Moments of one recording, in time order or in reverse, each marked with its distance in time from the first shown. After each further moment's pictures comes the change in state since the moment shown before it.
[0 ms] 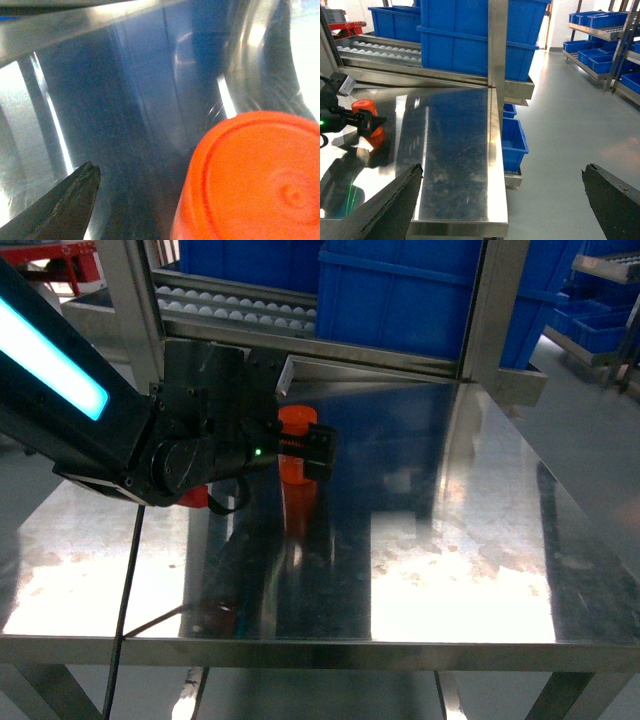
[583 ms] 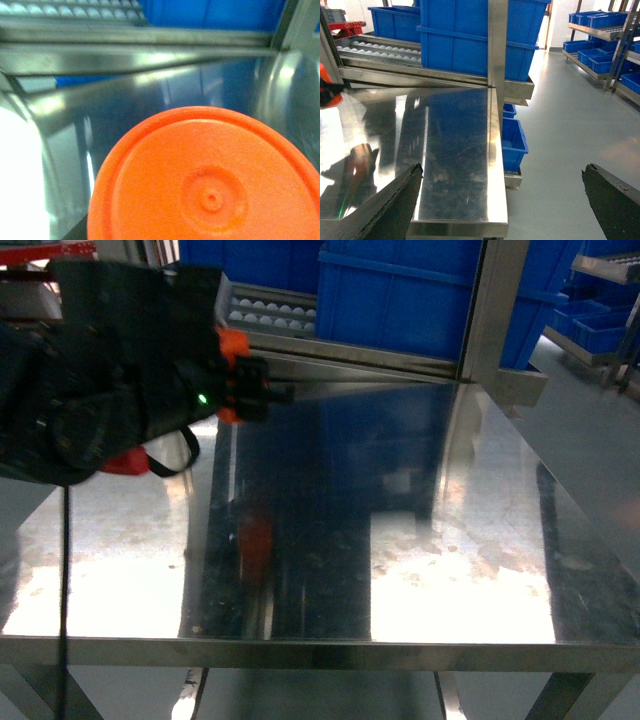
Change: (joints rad) left arm 0.042 -0.266 -0.273 0.201 -0.109 0.000; right arm 0.000 0.000 0.000 0.000 0.000 0.000
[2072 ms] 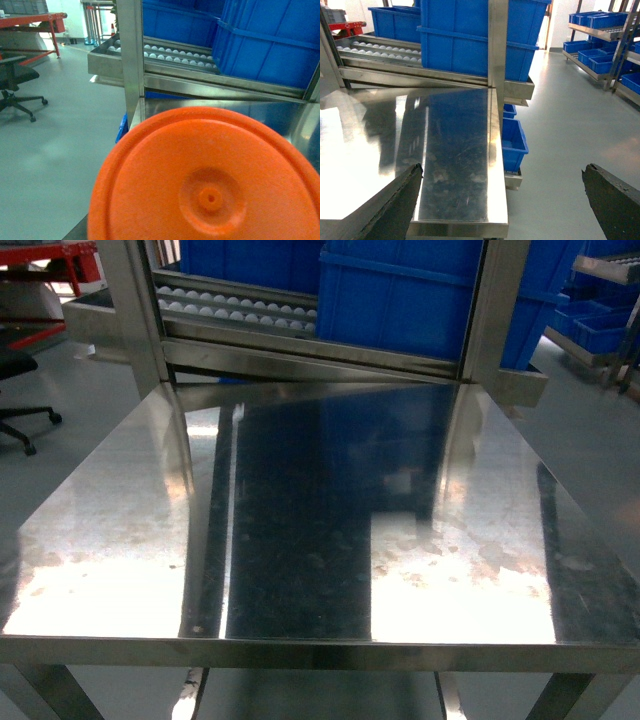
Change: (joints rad) left arm 0.137 -1.054 -1.001 0.098 -0.101 -0.052; right arm 0.000 0.000 0.000 0.000 0.000 0.000
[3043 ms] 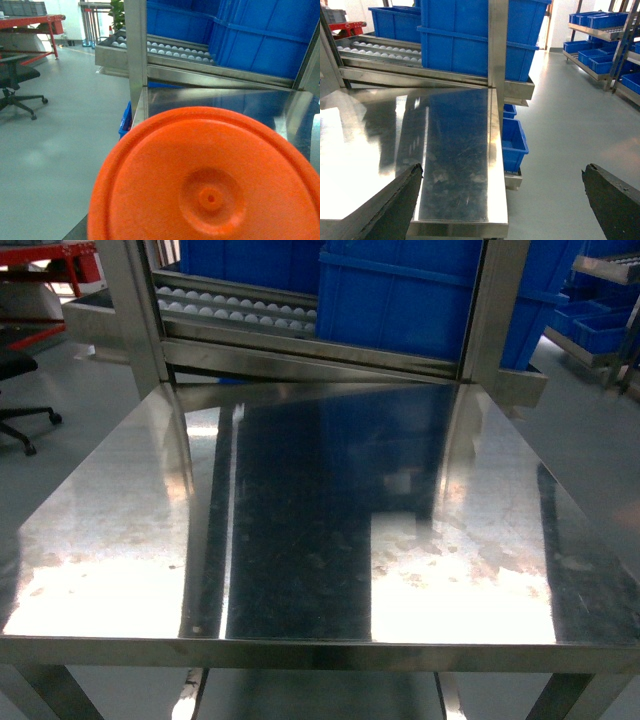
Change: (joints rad) left arm 0.117 -0.621 -0.249 -0.369 0.127 0.003; right arm 0.000 0.000 0.000 0.000 0.000 0.000
